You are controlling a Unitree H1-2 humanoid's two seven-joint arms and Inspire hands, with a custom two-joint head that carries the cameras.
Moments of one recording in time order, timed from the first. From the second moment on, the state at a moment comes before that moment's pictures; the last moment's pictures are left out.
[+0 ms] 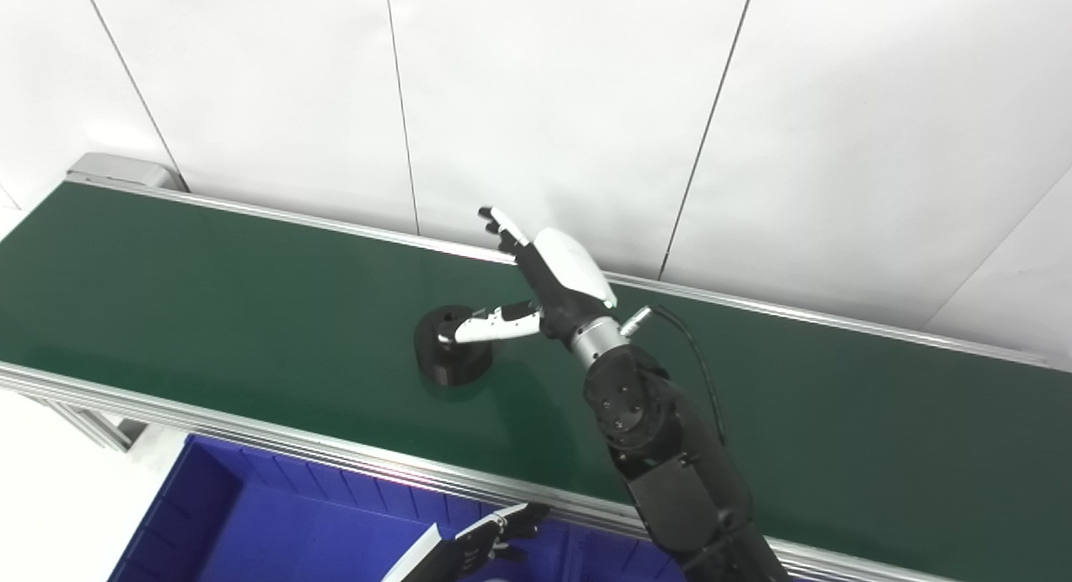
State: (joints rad) left arm 0.31 0.24 -0.40 0.08 0.05 -0.43 -0.16; right arm -0.58 0.11 0.49 0.33 -0.68 0.22 0.14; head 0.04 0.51
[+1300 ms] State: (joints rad) left arm 0.35 0.20 -0.35 0.05 0.04 -0.43 -0.23; right arm -0.60 0.06 0.60 0.62 -0.78 0.21 -0.09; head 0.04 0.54
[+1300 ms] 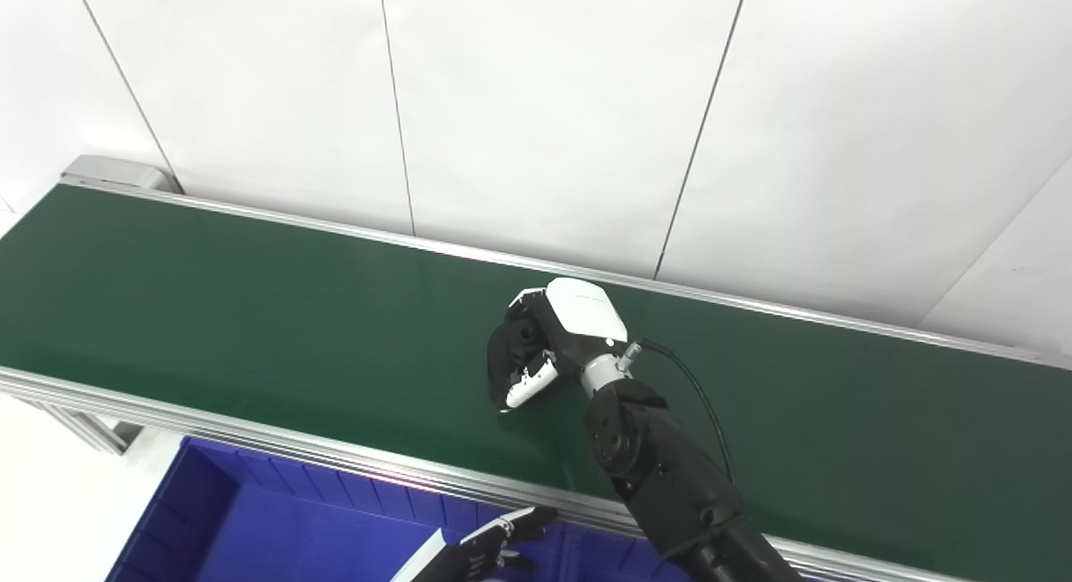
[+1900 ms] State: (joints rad) left arm 0.33 0.19 -0.34 0.05 0.03 -0.43 -0.23; right arm -0.38 -0.04 0.59 0.05 -0.89 0.31 0.04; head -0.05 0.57
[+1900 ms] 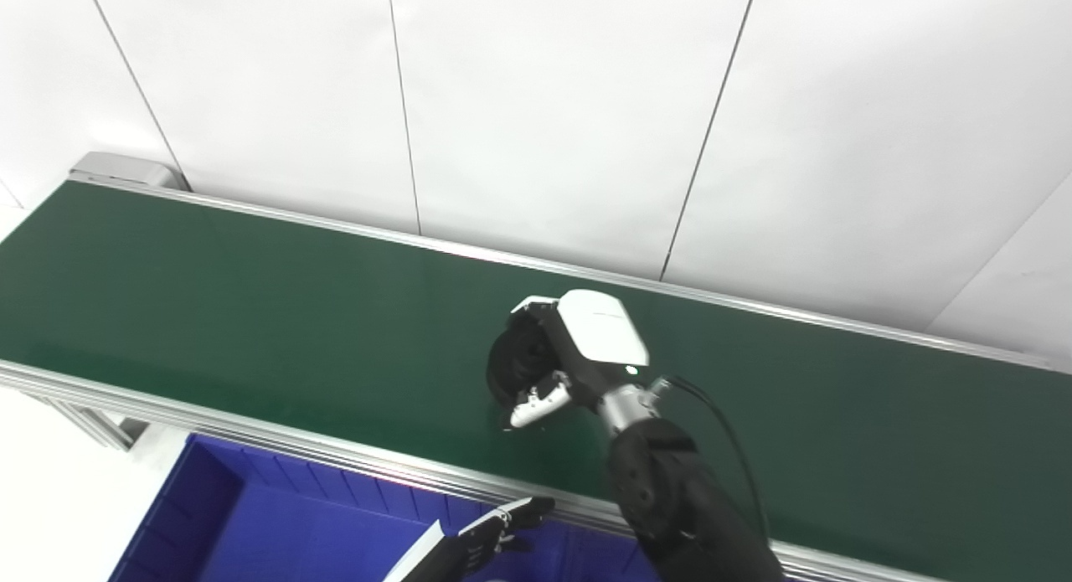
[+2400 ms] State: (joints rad) left arm 0.34 0.24 -0.32 -0.01 0.03 -0.43 -0.25; right arm -0.06 -0.12 0.44 -0.52 -0.99 0.40 0.23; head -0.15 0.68
